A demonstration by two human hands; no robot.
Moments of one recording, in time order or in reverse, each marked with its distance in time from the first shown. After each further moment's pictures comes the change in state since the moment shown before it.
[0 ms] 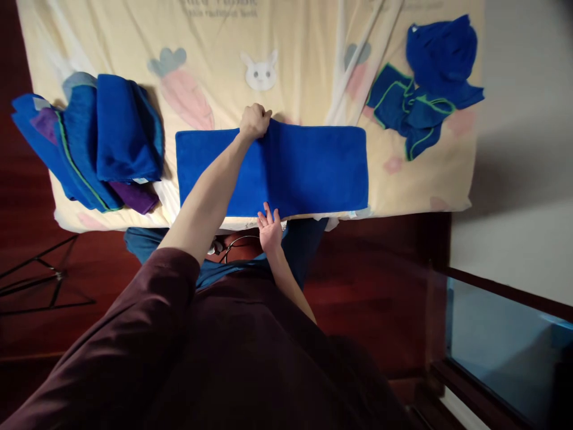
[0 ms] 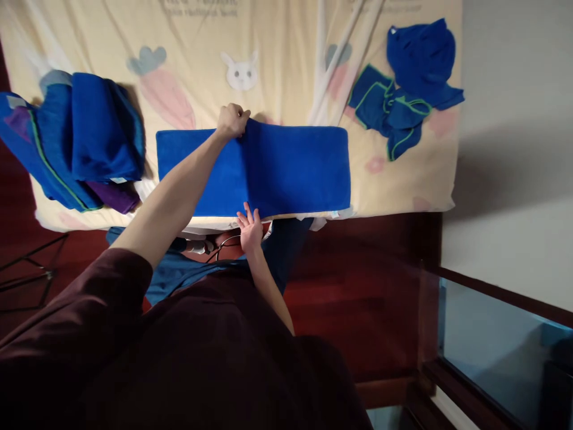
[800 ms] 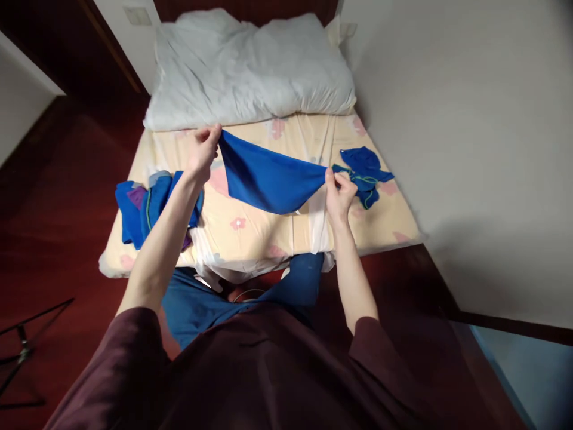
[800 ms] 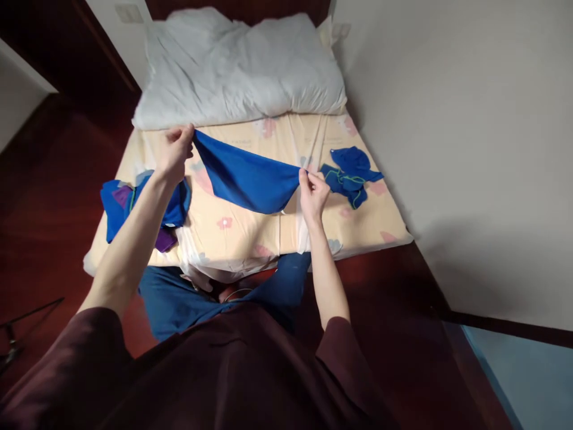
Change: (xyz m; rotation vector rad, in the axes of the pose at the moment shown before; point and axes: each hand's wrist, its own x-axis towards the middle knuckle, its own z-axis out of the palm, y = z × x) left_hand -0.211 0.008 -0.227 -0.724 0.645 0.524; right_hand -0.102 -0.240 0.136 -0.813 -0.100 -1.538
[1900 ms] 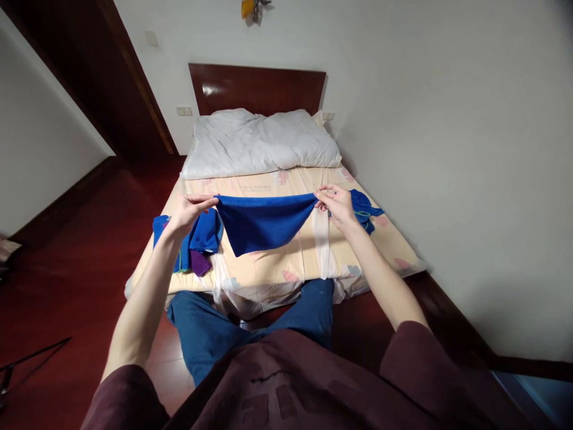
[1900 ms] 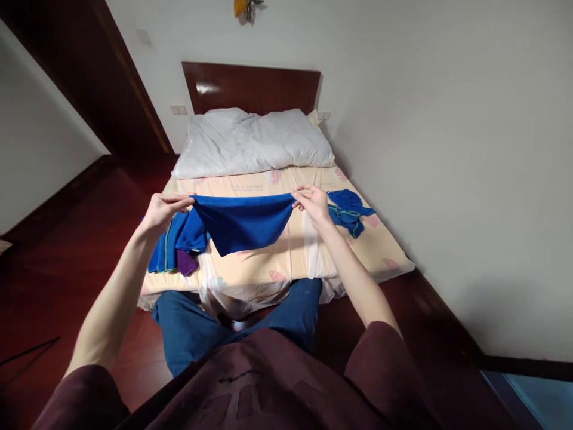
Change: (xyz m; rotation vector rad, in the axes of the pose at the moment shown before) left_hand -0.100 0.059 -0.159 0.037 -0.087 0.026; right_hand 0.014 -0.100 0.007 0.378 -0.373 0.295
